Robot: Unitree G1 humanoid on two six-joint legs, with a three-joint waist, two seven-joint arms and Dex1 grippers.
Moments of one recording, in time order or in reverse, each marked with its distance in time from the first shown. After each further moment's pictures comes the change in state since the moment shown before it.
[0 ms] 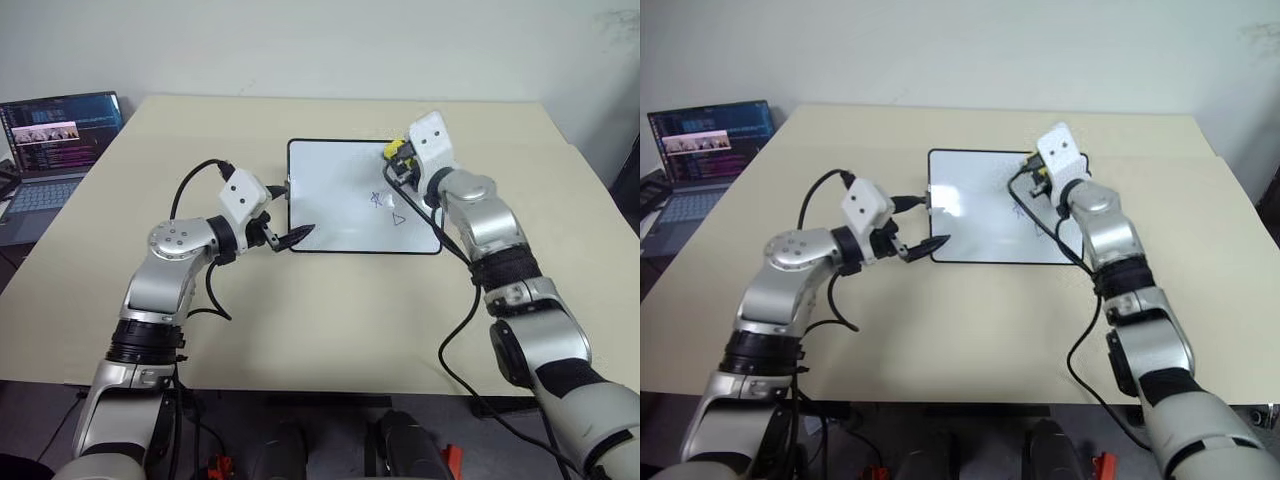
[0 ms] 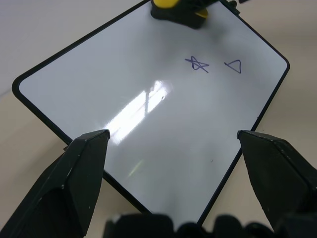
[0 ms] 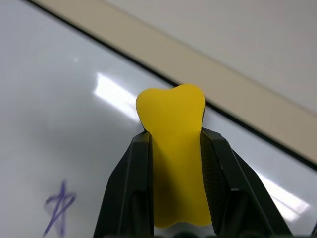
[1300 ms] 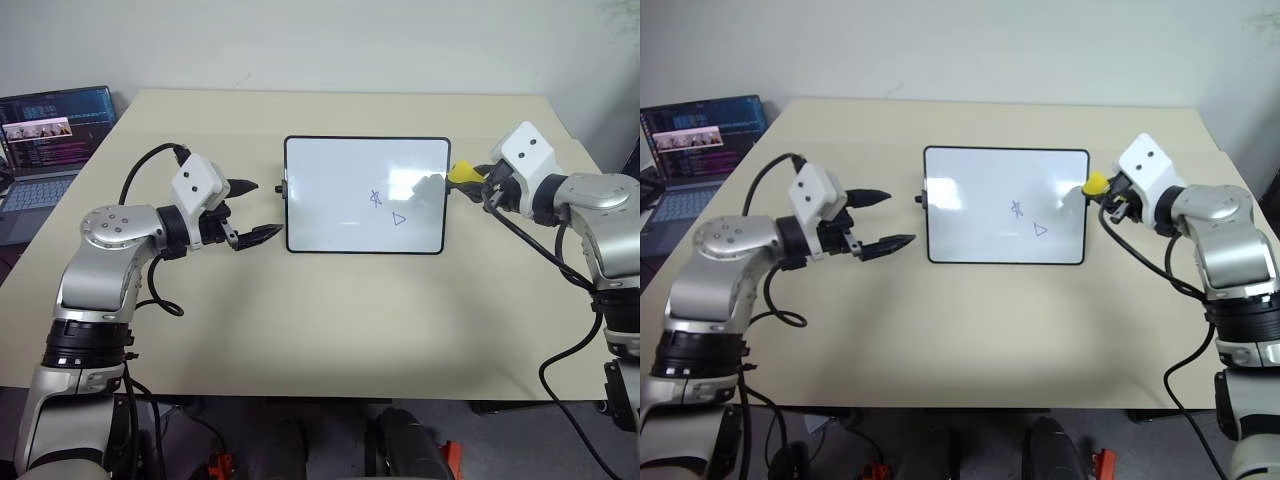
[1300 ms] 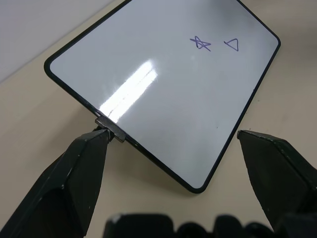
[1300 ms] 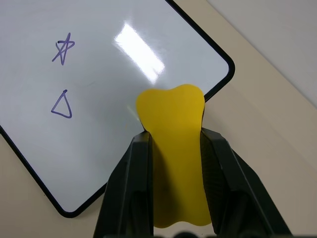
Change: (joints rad) left arm 0.018 0.181 0.076 -0.065 -0.078 0.087 -0.142; right arm 0.220 -0.456 -0.034 -0.435 0.087 0.140 0.357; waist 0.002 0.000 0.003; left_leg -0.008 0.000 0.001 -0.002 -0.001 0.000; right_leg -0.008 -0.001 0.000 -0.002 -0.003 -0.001
